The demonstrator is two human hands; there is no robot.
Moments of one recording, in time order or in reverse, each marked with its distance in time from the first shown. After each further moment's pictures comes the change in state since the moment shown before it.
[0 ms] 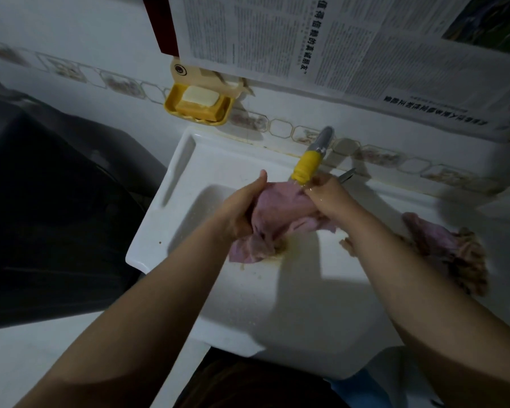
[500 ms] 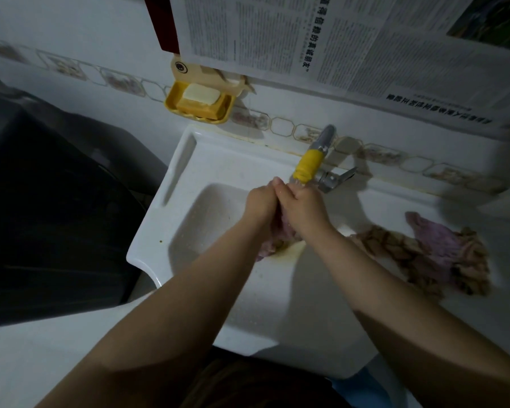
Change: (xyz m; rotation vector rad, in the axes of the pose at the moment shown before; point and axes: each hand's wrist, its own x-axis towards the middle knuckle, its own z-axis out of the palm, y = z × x) left_hand 0.006 -0.013 0.040 0.264 0.412 0.193; right_hand -0.001 0.008 0.050 -0.101 0.237 -0.142
